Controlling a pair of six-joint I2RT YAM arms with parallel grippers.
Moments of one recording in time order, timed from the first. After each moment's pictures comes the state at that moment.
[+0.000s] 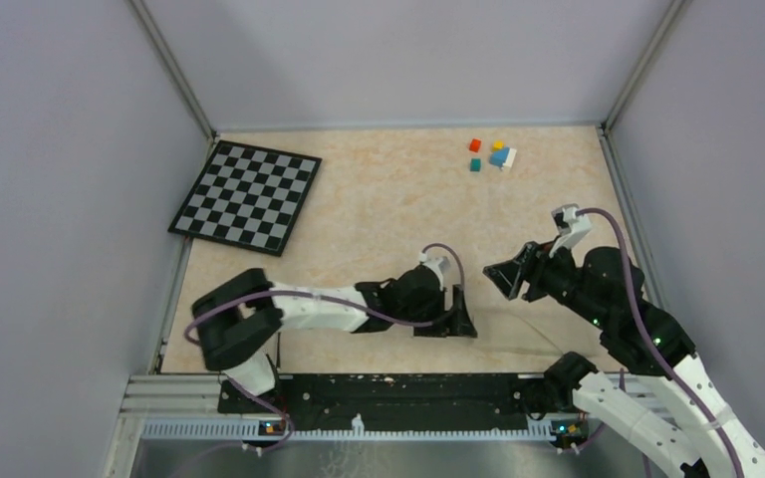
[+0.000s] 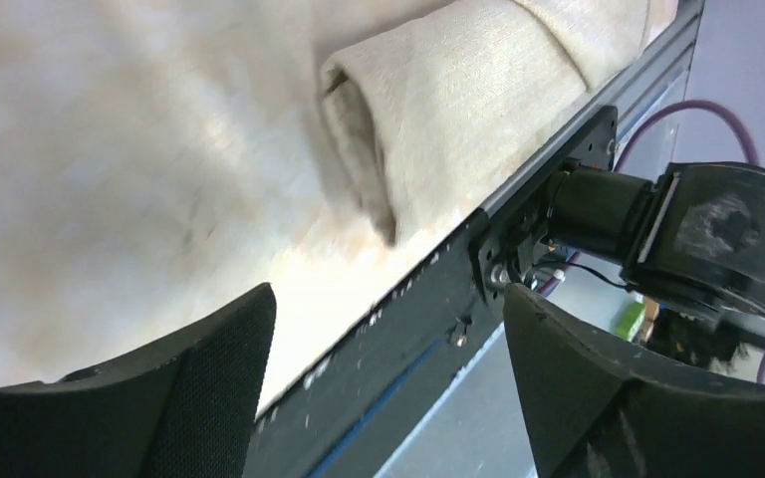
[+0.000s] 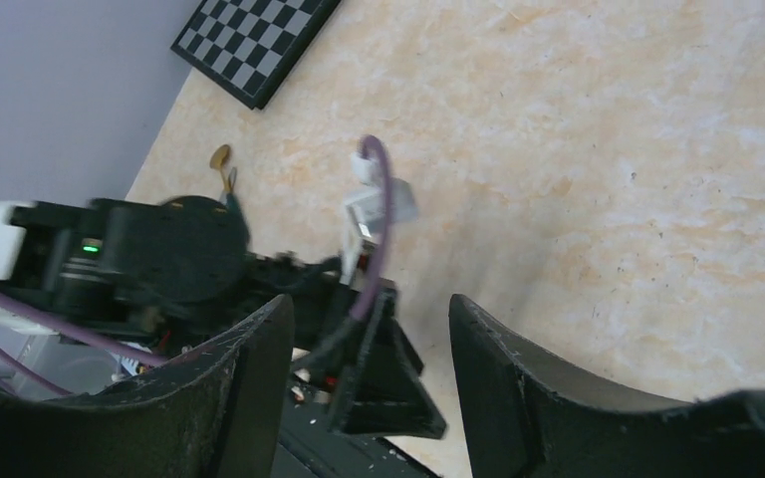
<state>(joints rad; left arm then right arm) -1.14 1.75 0.88 0.19 0.22 -1.07 0.62 0.50 0.85 -0.66 -0.05 0.49</state>
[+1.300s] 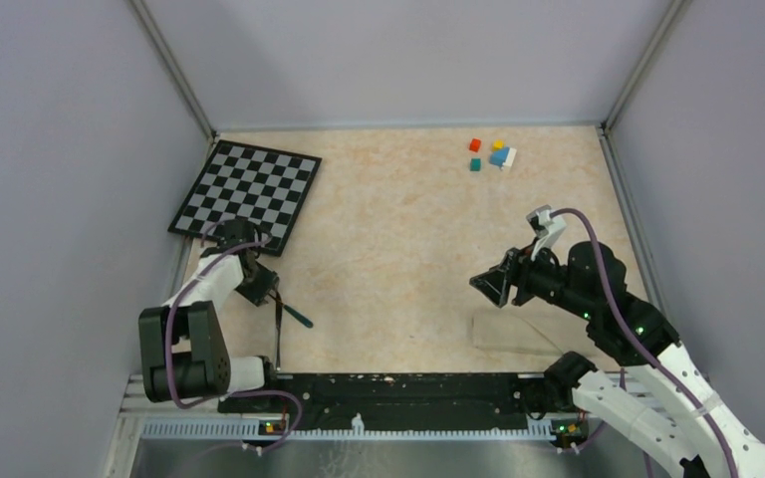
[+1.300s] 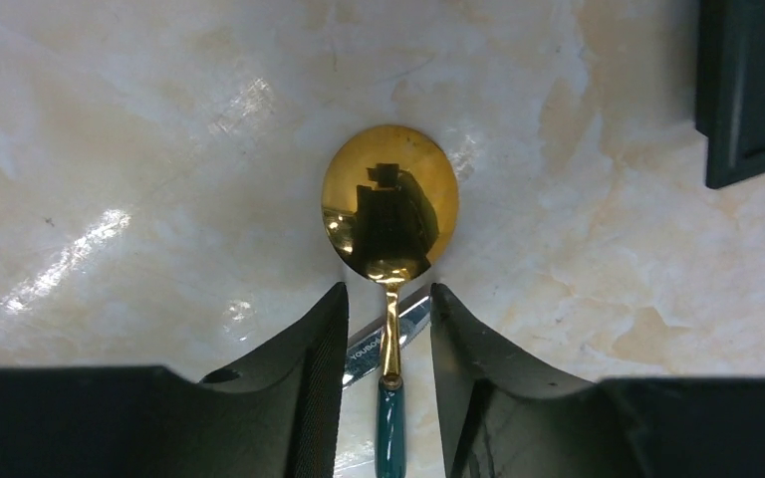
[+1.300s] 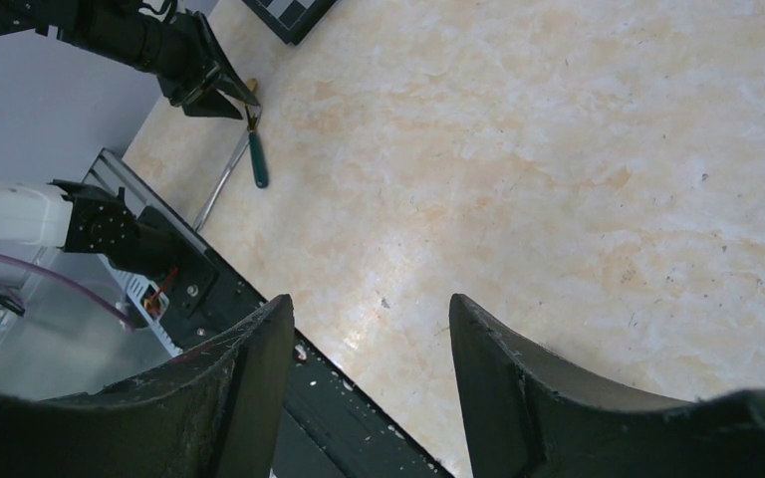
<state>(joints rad) 0.12 1.31 0.68 -0.62 -0.13 -0.84 0.62 0.55 0.80 -0.61 -0.21 0.41</state>
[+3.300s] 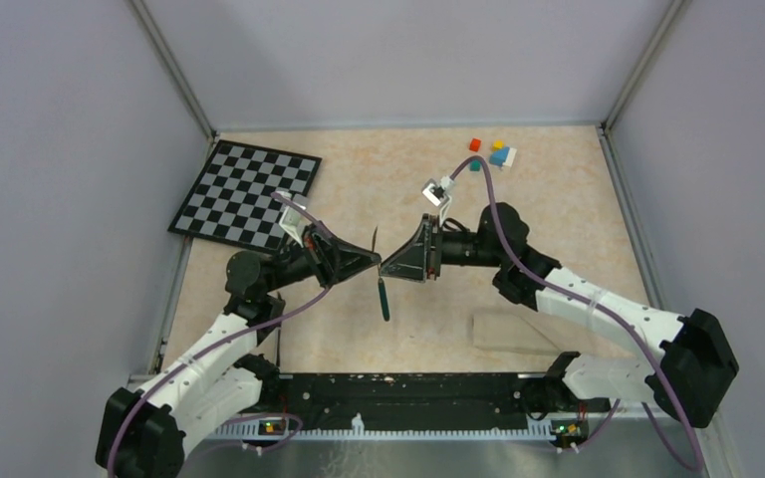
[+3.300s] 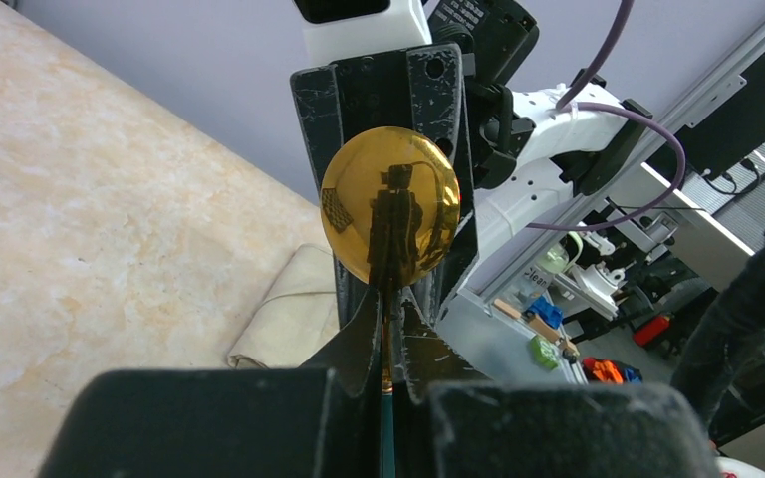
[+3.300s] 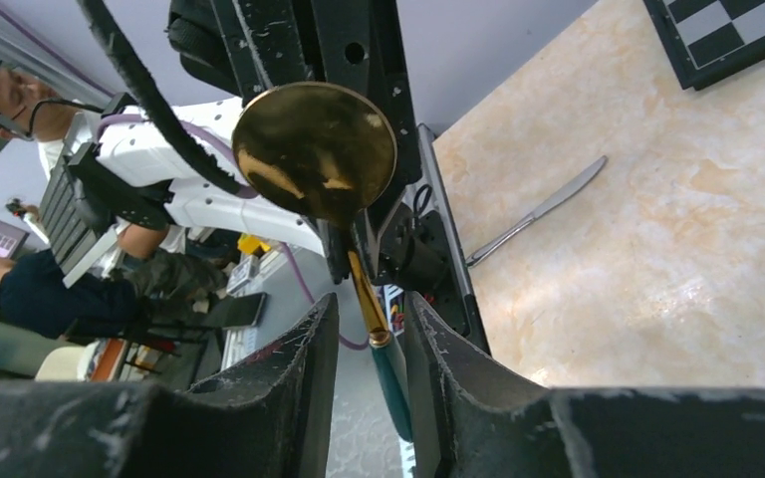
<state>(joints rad) -0.44 0.85 0.43 0.87 0.85 -0.97 0.81 1.17 0.80 0.38 -0.68 0.77</state>
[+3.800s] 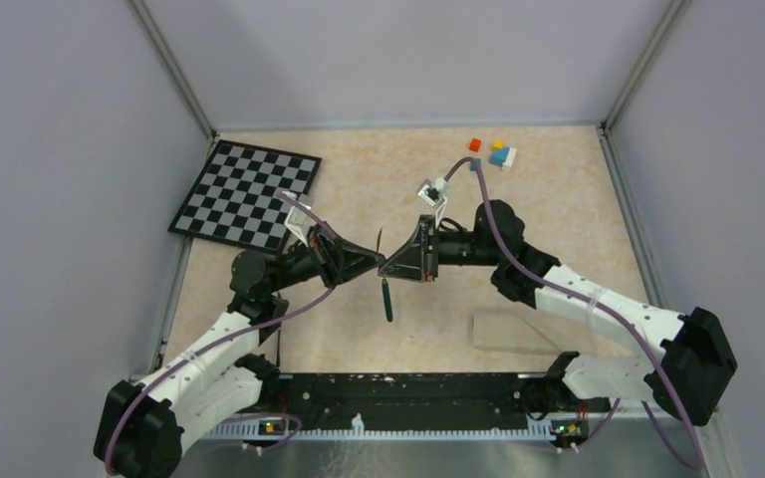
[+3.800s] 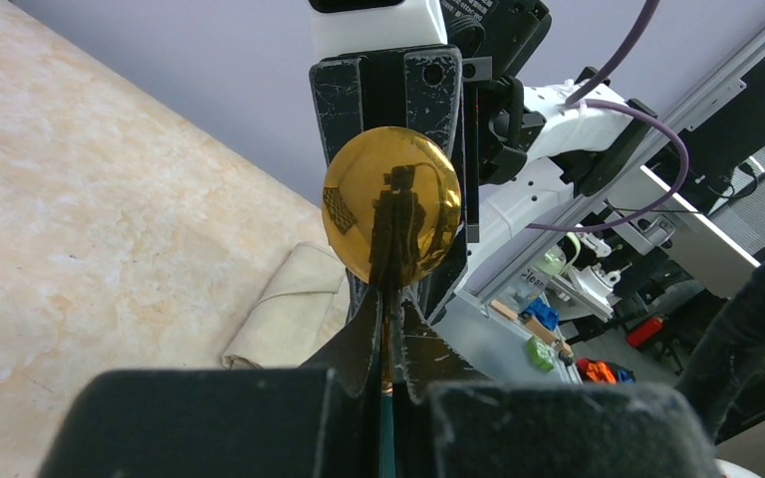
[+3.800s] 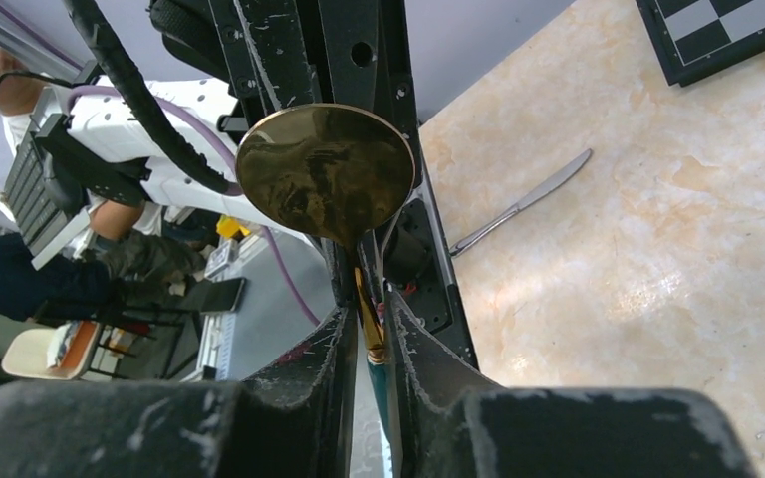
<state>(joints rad) -0.48 0.88 0.43 0.88 0.82 -0.97 0.82 1.18 0.84 0.29 -0.67 0.69</state>
